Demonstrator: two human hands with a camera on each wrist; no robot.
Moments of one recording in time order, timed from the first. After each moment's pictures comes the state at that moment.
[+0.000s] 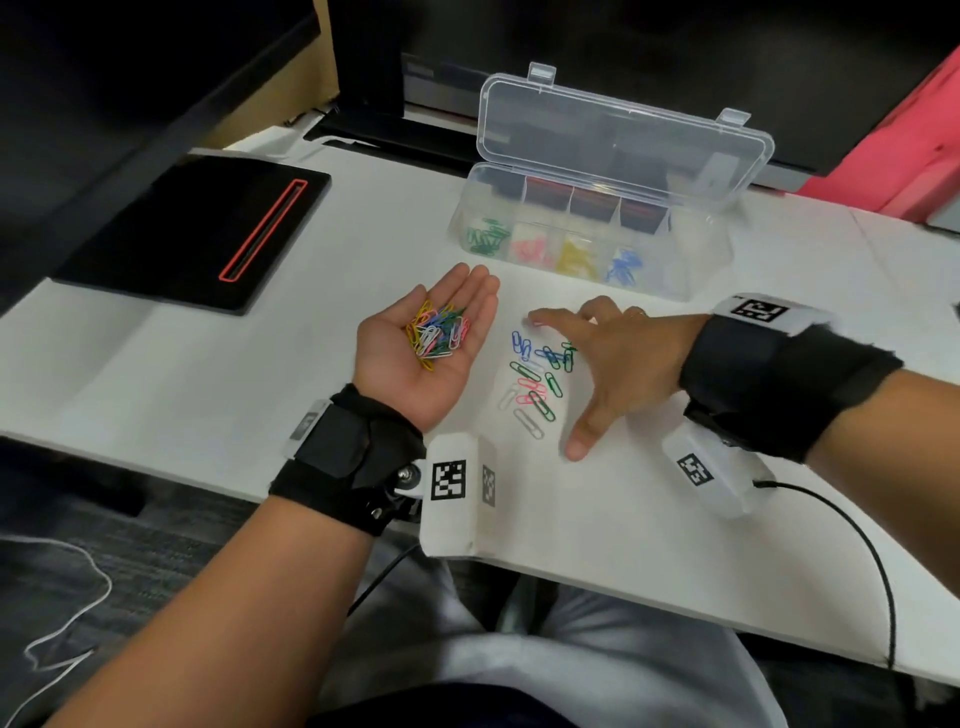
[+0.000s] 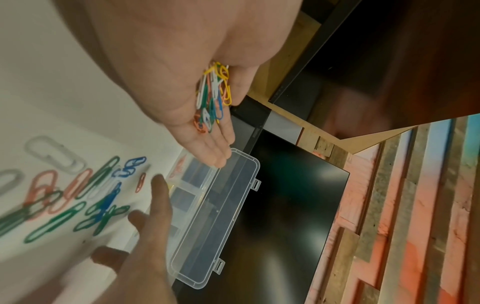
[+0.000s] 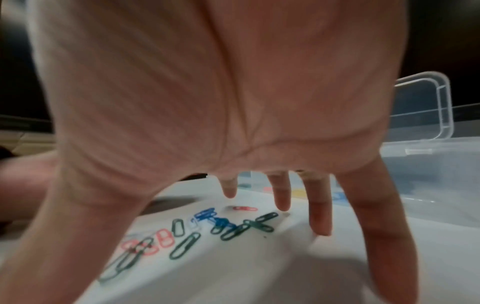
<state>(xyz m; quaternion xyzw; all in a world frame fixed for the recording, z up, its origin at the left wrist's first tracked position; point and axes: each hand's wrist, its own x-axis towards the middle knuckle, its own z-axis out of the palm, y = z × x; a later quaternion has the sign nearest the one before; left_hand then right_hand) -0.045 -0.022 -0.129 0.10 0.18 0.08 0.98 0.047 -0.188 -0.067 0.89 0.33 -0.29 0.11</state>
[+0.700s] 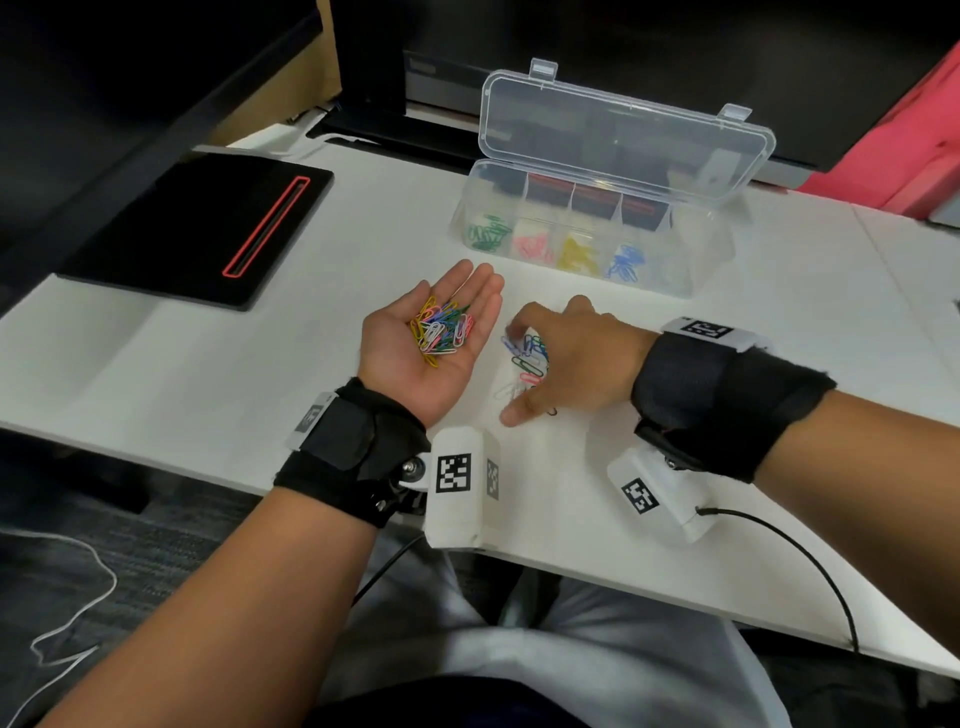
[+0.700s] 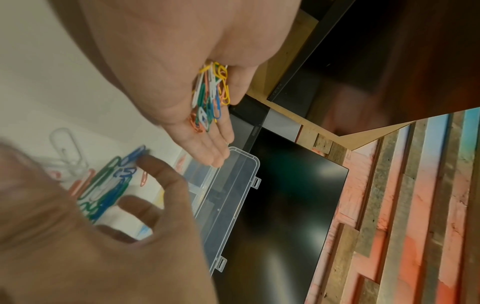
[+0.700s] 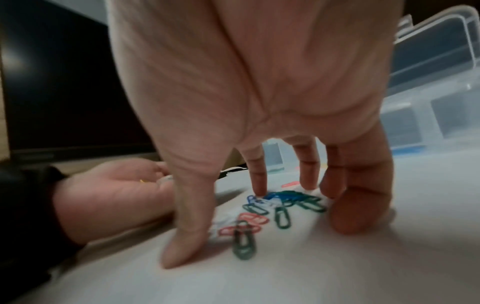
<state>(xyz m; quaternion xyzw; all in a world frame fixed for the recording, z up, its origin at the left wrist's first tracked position) -0.045 -0.023 -0.131 0.12 0.18 0.08 0.97 0.019 -0.162 -0.078 0.92 0.33 -0.22 0.01</state>
